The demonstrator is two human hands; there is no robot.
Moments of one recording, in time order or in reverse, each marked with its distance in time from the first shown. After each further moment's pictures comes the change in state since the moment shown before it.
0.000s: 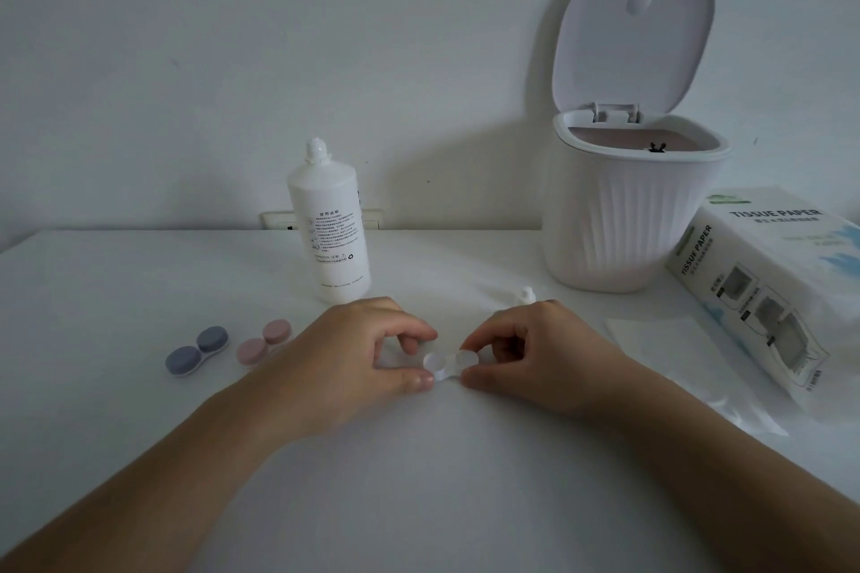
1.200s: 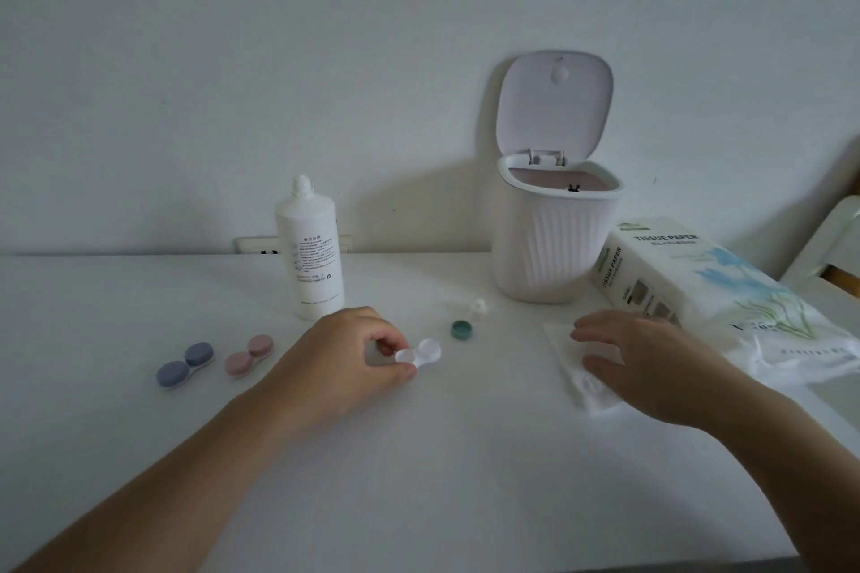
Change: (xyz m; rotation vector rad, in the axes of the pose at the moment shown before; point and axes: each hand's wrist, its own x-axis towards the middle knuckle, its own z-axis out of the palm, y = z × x) left_hand 0.003 0.009 0.009 -0.038 0.093 0.024; right_hand -0.091 0.033 -0.083 -0.578 0.098 0.318
